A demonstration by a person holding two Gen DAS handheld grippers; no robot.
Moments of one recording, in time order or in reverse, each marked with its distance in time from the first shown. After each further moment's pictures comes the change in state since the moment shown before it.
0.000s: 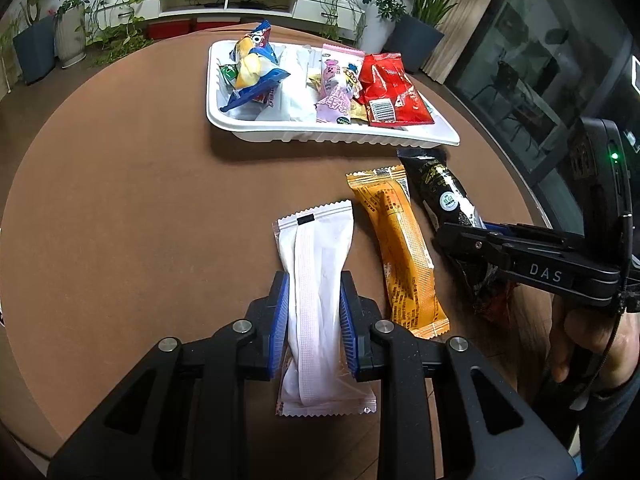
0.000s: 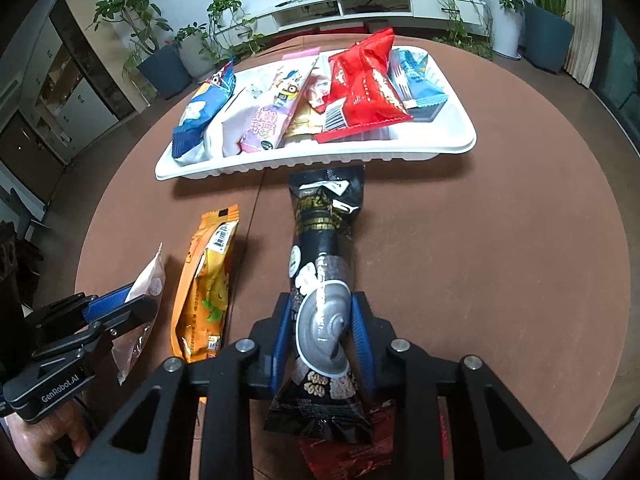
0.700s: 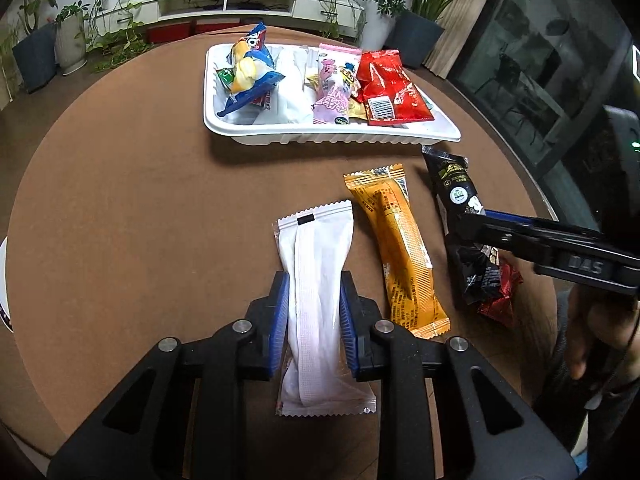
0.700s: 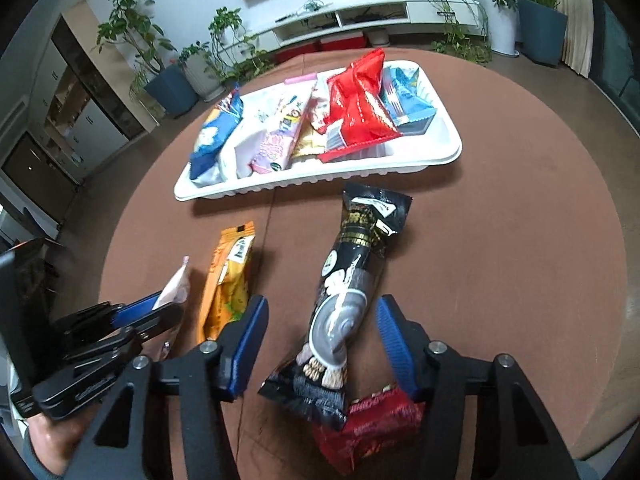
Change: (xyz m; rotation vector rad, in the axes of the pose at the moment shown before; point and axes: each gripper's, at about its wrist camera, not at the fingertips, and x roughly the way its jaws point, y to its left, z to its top) left arm -0.001 -0.003 0.003 0.027 0.004 0.023; right arm -0.018 -0.006 -0.003 0.045 -0.027 0.049
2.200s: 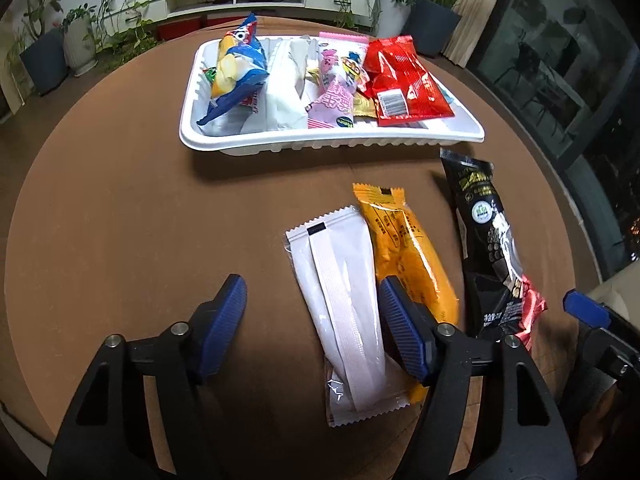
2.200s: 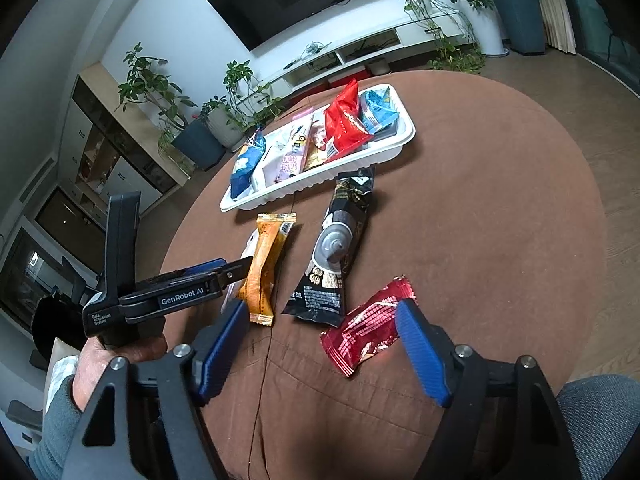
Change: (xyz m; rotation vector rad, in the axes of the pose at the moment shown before) left arm 0.032 -0.019 0.025 0.026 0.048 0.101; right arm -0.067 -0.031 -0.071 0.119 -0.188 0.173
